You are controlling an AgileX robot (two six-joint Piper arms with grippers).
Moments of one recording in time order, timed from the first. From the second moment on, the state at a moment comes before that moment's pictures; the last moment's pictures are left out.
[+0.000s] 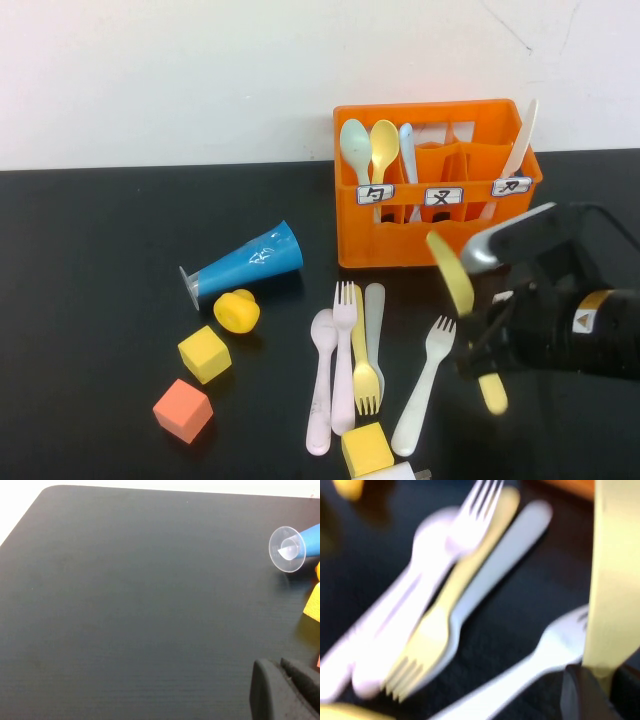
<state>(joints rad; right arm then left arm) 0.57 1.47 -0.75 0.23 0.17 -0.15 0.00 -0.01 0.02 -0.11 0.38 -0.04</state>
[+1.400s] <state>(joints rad) 0.52 1.83 -1.03 0.23 -0.66 -0.21 0.00 -0.01 0.02 -0.11 0.38 -0.04</state>
